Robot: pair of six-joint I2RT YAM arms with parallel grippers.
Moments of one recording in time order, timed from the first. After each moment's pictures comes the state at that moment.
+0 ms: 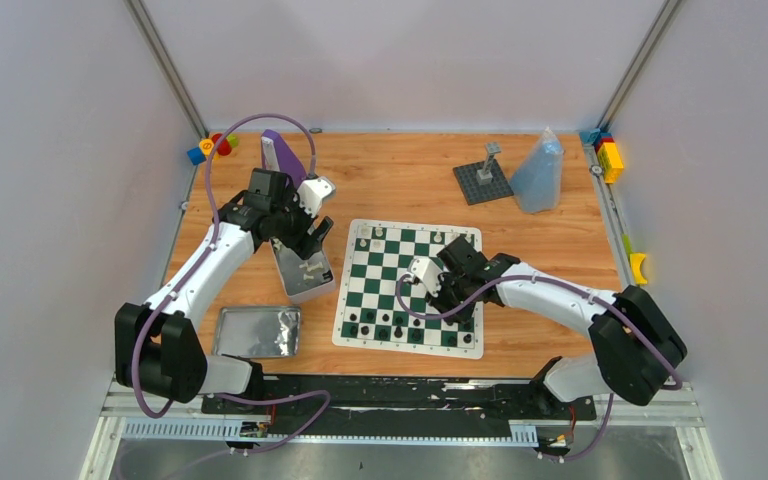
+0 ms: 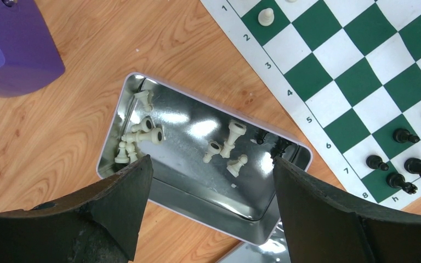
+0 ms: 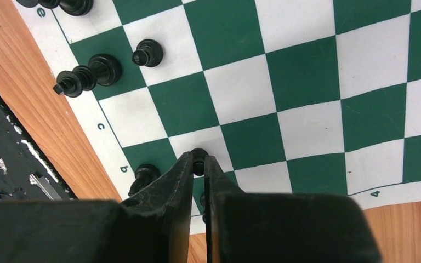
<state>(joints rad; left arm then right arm) -0.25 1.34 1.06 -0.62 0.27 0.46 0.73 1.39 0.77 -0.57 -0.25 -0.40</state>
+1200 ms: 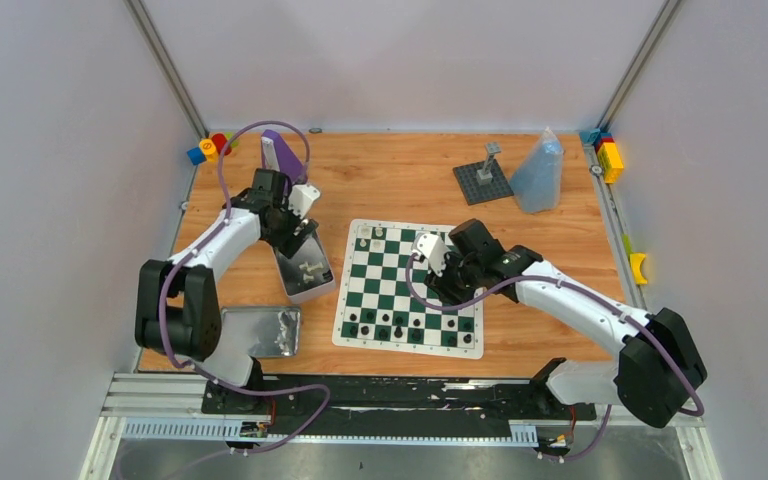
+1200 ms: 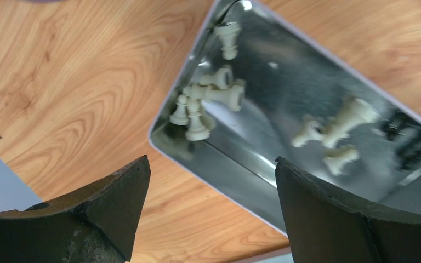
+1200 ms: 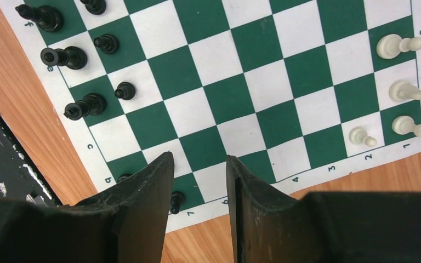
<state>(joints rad) -0.18 1.51 1.05 -0.57 0.02 0.51 0.70 1.27 0.83 -0.56 -0.22 -0.41</state>
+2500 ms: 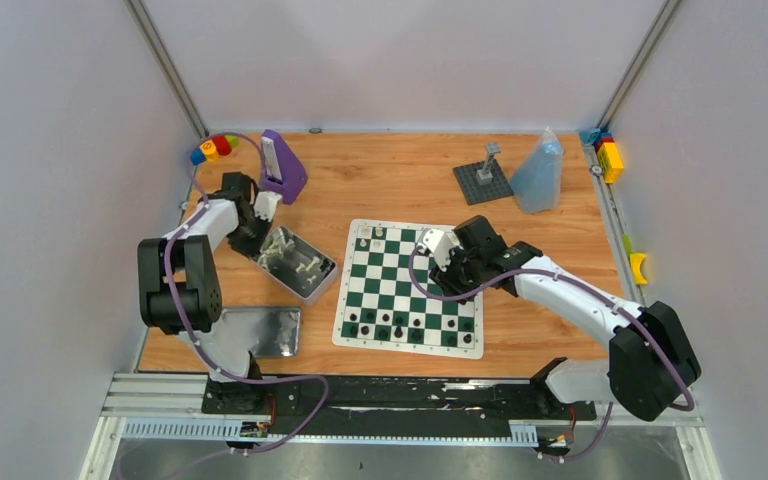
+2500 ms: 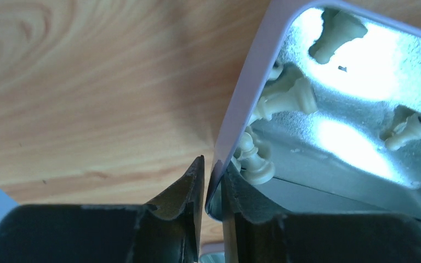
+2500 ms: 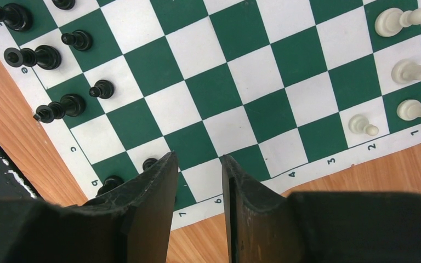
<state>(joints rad) 0.05 1.72 1.12 -0.66 0.02 0.43 0.62 1.30 0.83 -0.53 -0.25 -0.41</state>
